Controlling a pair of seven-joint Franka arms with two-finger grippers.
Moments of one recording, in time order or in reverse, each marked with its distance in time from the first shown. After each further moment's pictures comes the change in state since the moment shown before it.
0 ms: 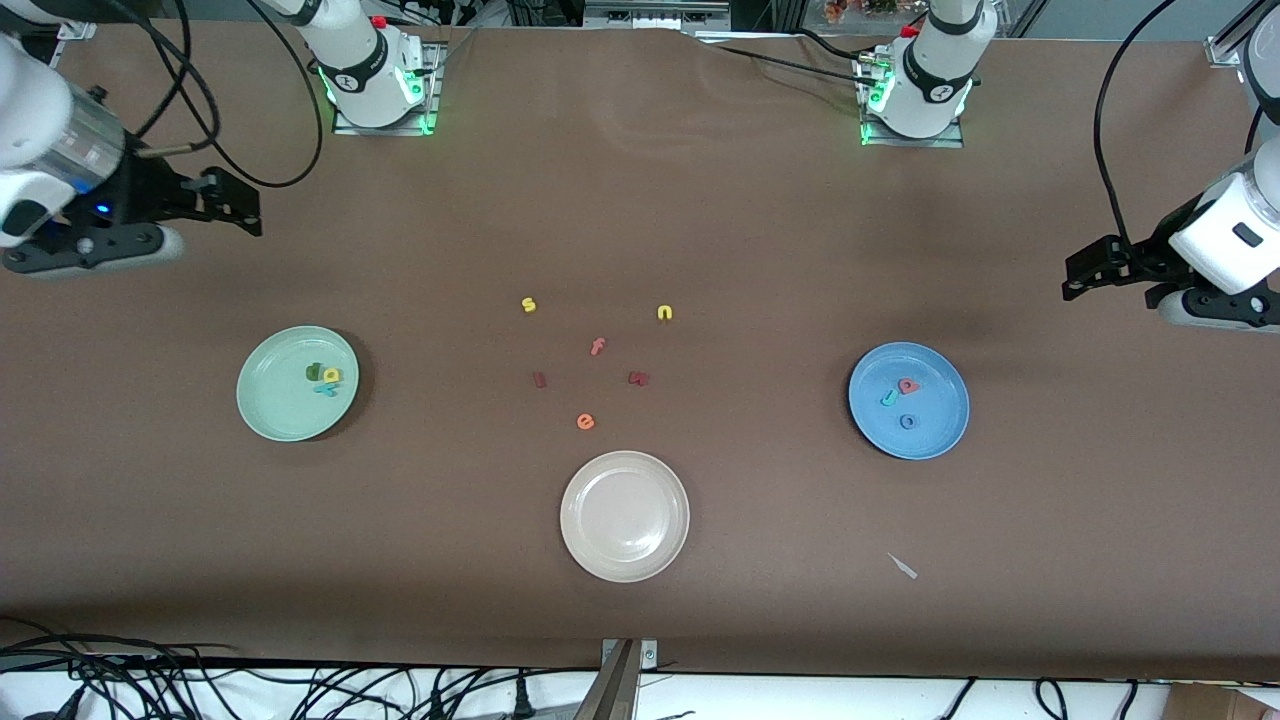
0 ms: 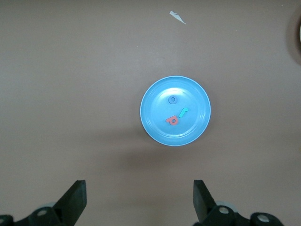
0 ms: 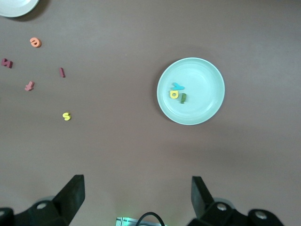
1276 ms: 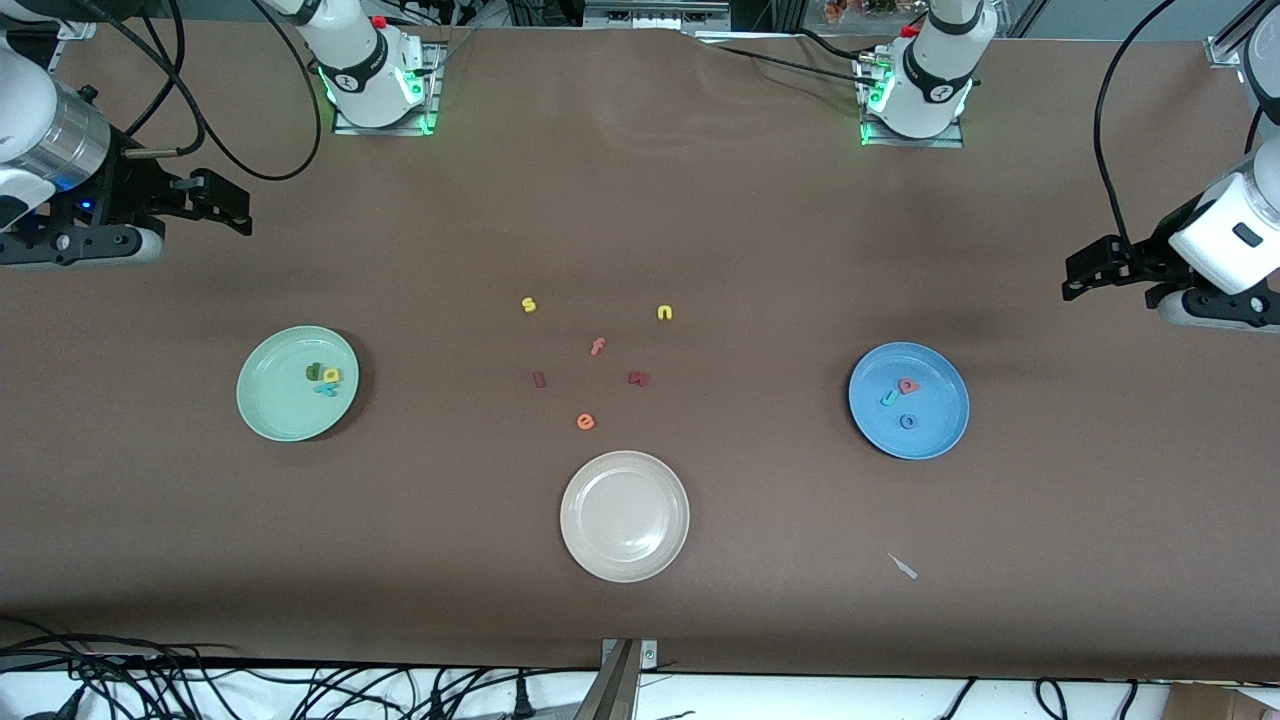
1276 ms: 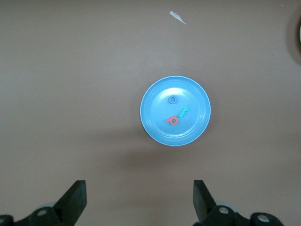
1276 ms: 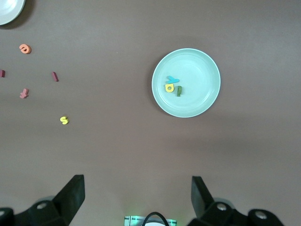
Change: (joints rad) left arm 0.000 0.000 0.000 0.000 0.000 0.000 0.000; right arm -0.036 -0.005 0.030 -0.024 0.000 0.001 0.077
